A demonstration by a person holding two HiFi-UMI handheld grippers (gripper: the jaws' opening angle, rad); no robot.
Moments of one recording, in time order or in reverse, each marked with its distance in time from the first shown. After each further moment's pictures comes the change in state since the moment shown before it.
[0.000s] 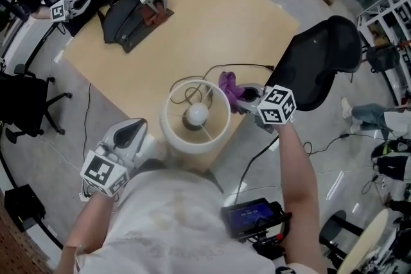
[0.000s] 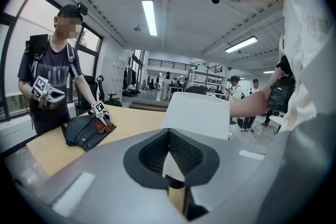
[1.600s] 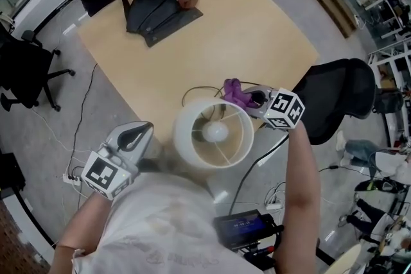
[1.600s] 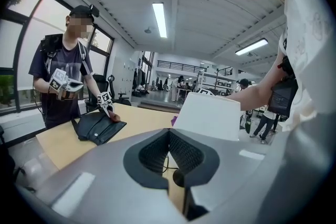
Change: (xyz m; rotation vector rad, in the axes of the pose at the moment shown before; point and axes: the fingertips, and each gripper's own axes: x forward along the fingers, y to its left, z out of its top) left arm -0.013 0.035 -0.008 -0.051 -0.026 0.088; right arm 0.045 -0.015 0.037 -0.351 0.297 0.138
